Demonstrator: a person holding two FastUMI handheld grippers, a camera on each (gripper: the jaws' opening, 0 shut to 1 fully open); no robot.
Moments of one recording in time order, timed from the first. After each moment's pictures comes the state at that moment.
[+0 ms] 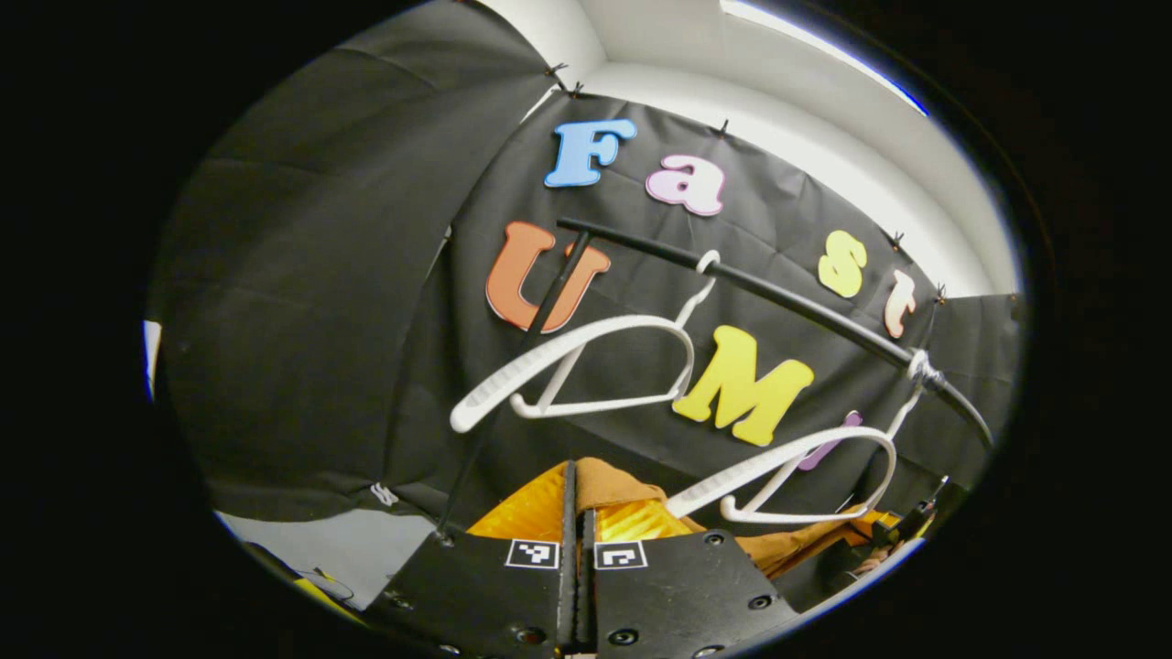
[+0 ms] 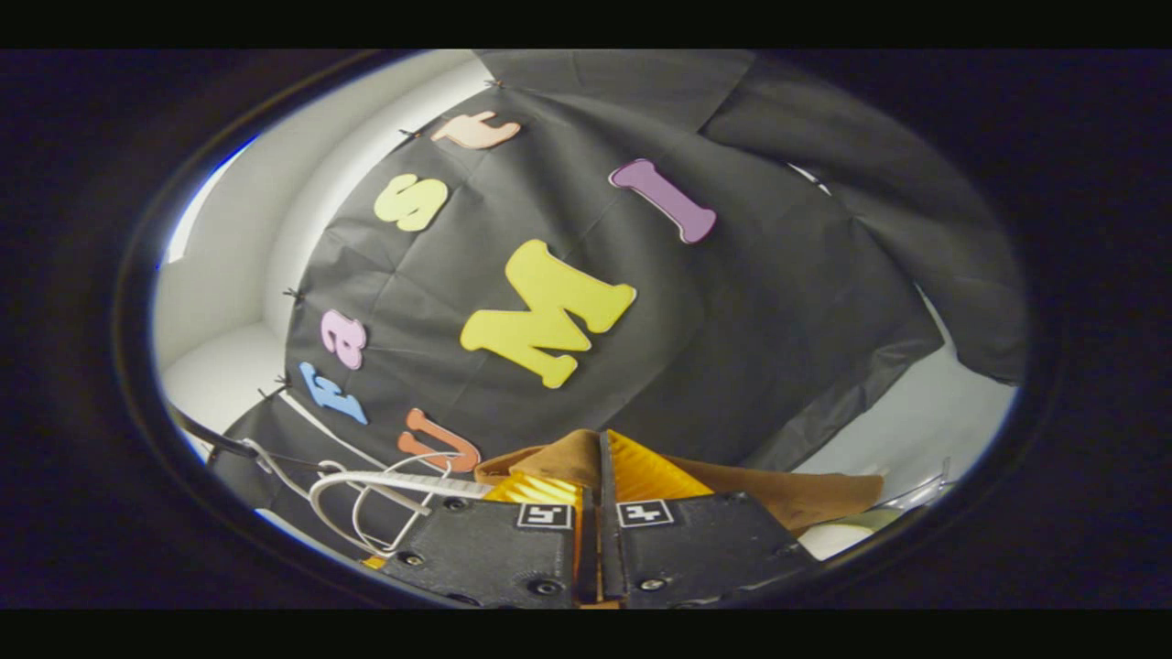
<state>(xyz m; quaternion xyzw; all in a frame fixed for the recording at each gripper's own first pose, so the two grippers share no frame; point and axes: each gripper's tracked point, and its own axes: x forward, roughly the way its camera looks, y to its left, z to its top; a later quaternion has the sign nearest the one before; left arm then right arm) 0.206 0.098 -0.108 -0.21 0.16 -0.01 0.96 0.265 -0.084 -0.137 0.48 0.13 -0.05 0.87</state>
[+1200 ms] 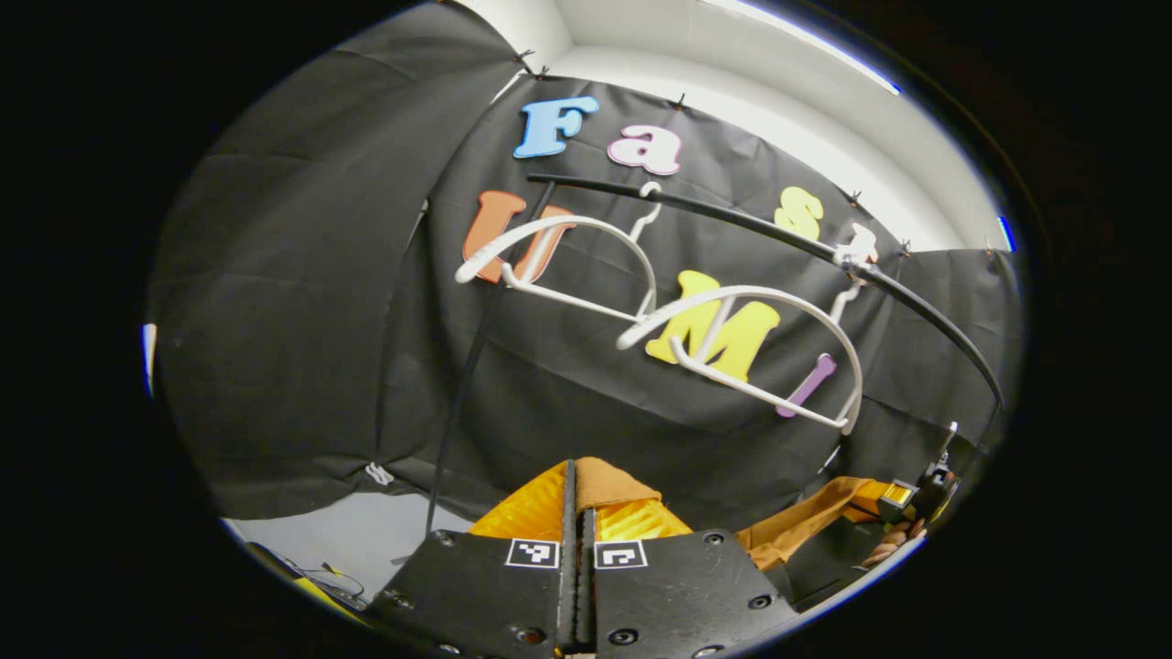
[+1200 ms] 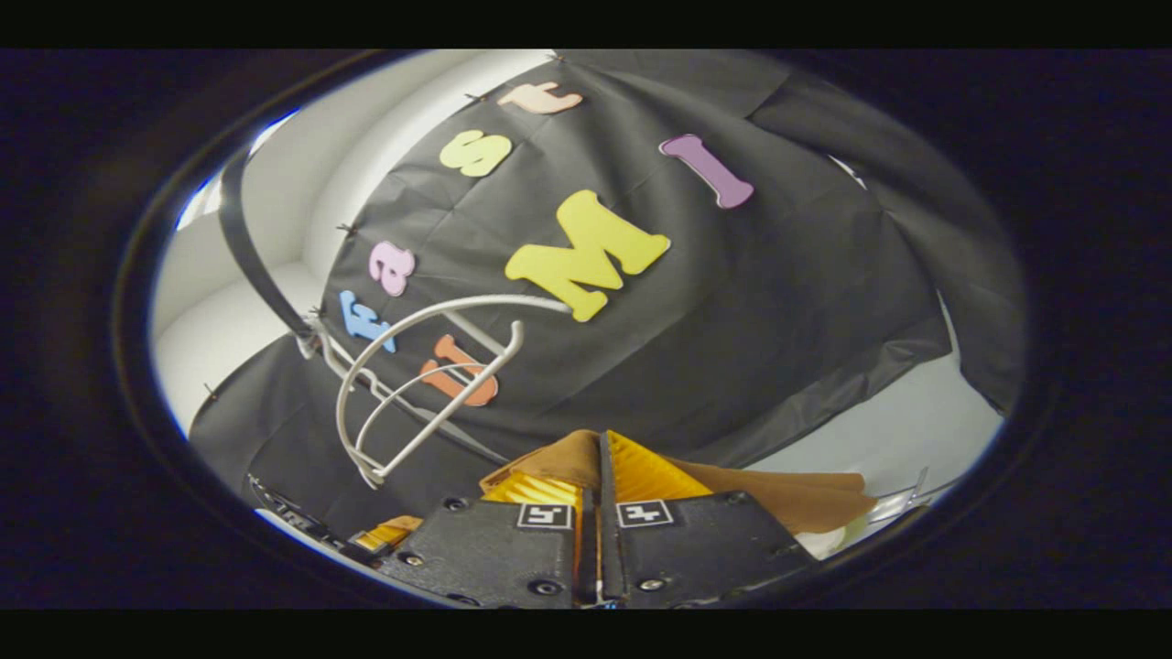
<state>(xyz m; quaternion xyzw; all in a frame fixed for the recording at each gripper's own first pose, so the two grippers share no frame) 0.124 0.055 -0.145 -0.18 0.17 -0.08 0.97 0.158 0.000 -0.151 0.42 0.18 0.05 0.89</state>
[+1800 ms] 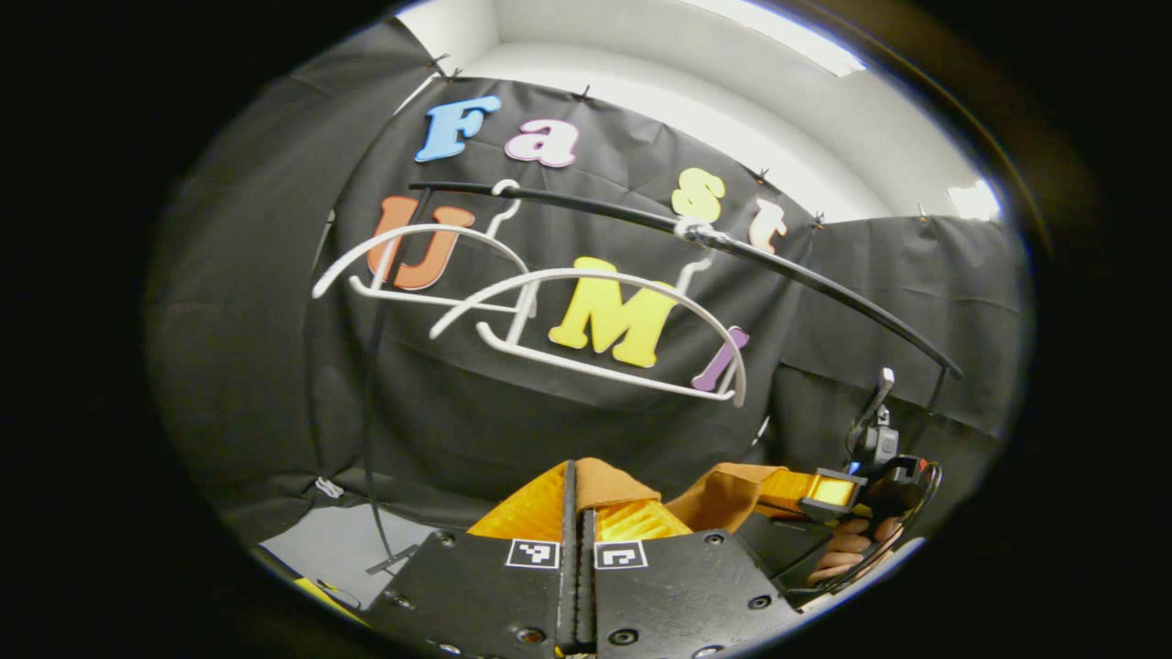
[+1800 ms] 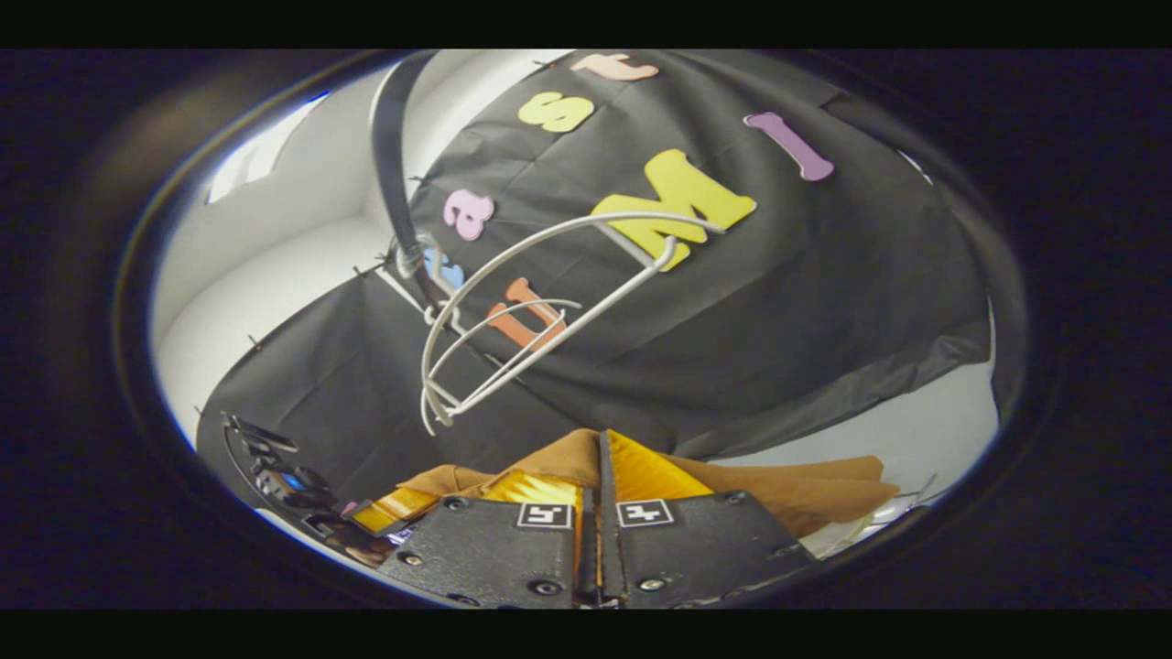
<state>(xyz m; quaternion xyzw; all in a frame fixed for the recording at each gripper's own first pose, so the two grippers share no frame) 0.081 -0.044 -0.107 -0.15 0.16 -0.21 0.95 0.122 0.099 -0.129 0.38 0.23 0.17 0.88</state>
